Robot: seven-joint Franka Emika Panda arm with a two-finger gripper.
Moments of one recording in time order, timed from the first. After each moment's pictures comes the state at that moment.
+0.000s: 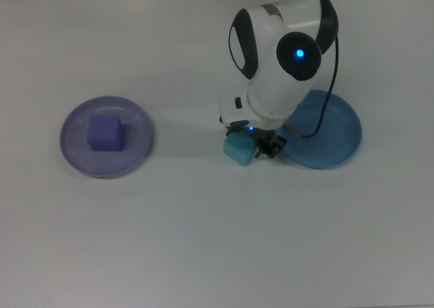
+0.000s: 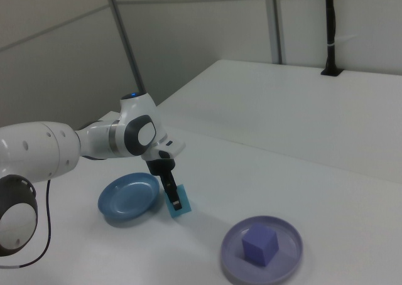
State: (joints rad) arm 0.29 0.57 0.02 -1.52 -0.17 2.01 0.95
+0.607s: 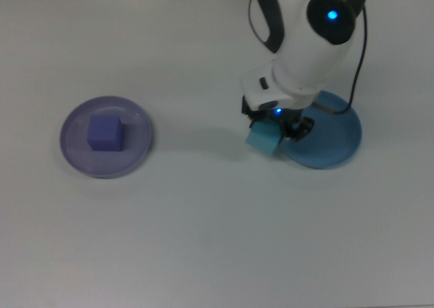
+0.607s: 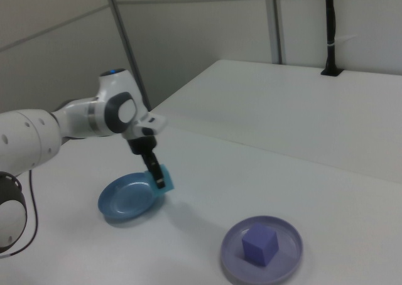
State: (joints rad) arm 0.29 0.51 0.10 -1.45 -0.17 1.91 0.86
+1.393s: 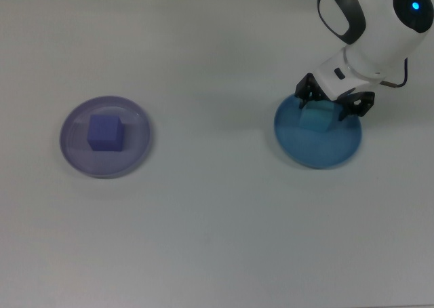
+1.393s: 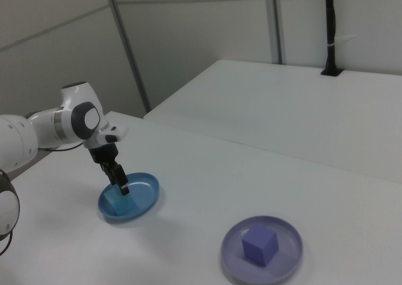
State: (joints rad) arm 0.43 0.55 0.15 -1.45 -0.17 1.89 0.84
